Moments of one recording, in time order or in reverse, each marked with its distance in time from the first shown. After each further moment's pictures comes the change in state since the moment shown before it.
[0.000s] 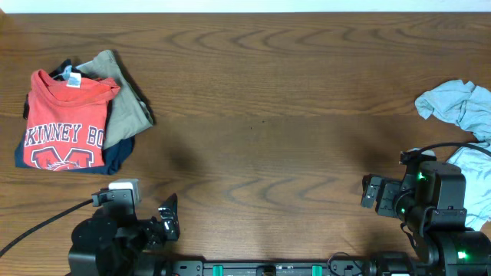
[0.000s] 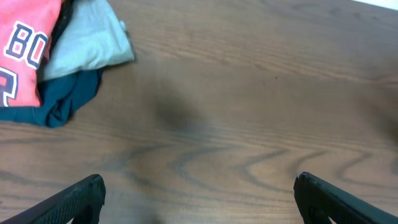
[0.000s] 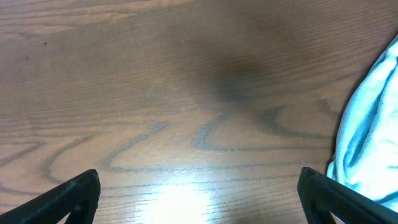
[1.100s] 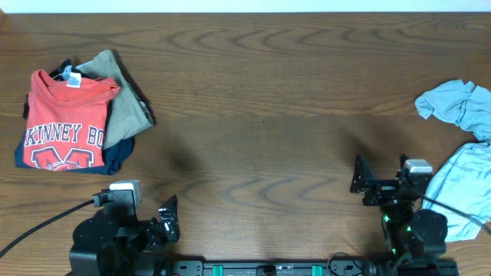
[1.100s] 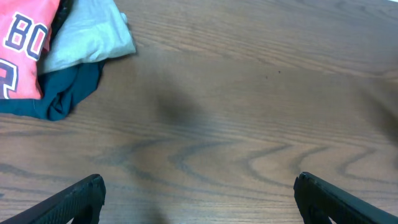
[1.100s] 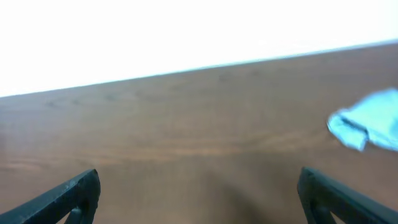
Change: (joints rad) left arm 0.000 0.000 -0.004 -0.011 -0.002 0.000; right arm 0.026 -0.567 -0.624 0.871 -0.044 -0.029
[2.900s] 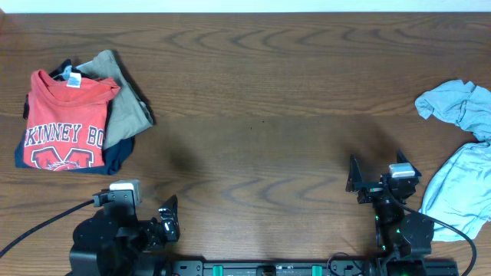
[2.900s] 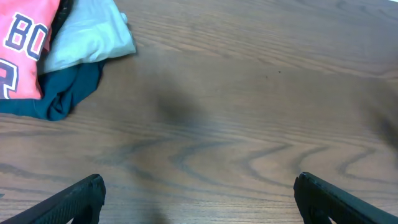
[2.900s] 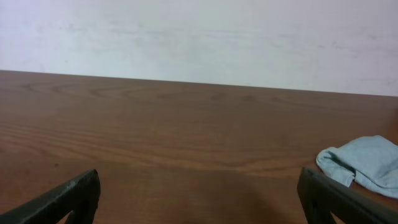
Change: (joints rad) left arm 0.000 0.000 0.000 0.000 0.000 0.000; right arm 0.001 -0.073 -0.185 0.175 0.001 -0.198
